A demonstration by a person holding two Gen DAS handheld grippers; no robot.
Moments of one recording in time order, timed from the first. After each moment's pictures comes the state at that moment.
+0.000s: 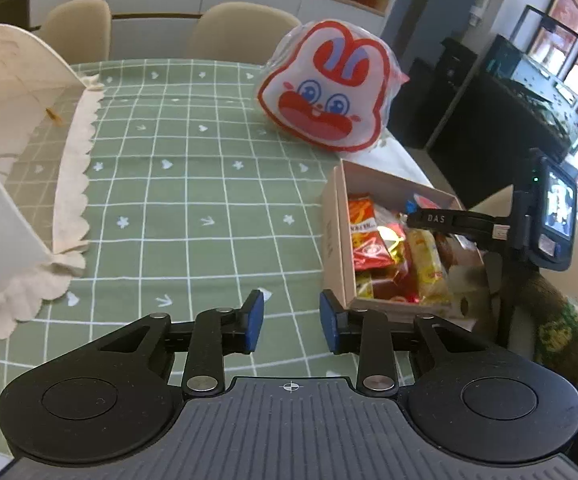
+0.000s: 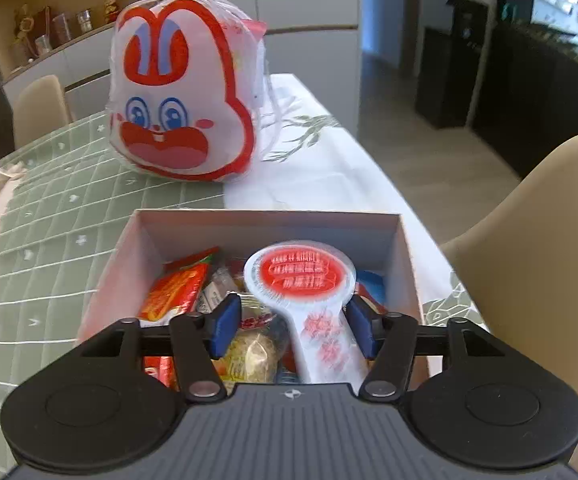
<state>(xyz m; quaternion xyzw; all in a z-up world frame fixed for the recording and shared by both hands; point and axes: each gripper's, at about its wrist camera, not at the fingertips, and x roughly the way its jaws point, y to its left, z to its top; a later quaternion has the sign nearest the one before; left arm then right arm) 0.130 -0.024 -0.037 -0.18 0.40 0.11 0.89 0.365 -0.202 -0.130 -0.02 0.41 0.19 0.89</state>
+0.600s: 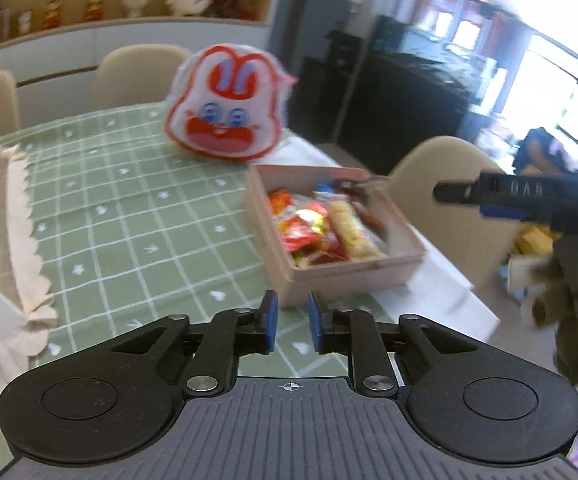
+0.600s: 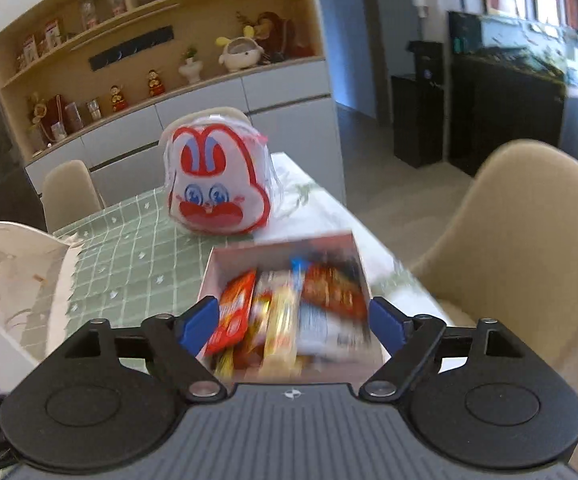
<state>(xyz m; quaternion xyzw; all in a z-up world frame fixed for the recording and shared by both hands) 0.083 -0.040 -0.028 -0.09 0.36 -0.04 0.93 0.189 -0.270 -0.023 0.07 0.36 0.16 0.92</state>
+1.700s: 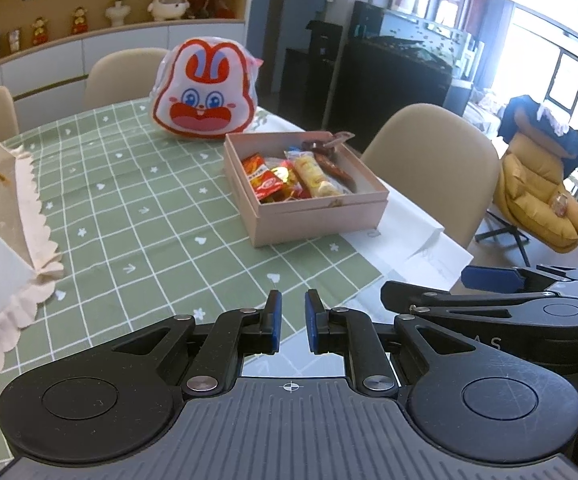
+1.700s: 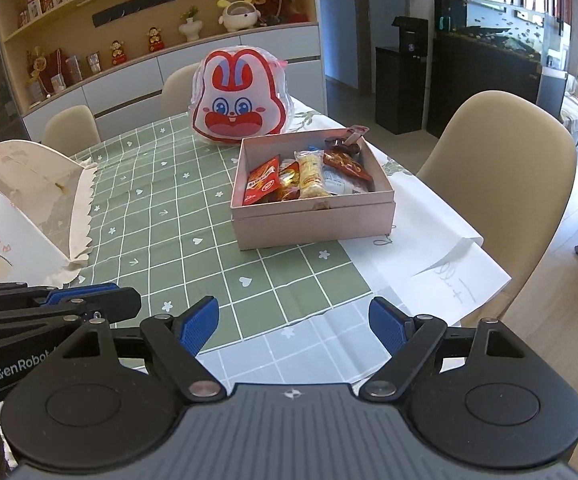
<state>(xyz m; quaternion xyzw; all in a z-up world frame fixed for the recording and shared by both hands) 0.006 -0.080 -0.032 -0.05 0.37 -0.05 0.93 0.041 -0.239 -0.050 0.02 0.38 0.14 0.91</state>
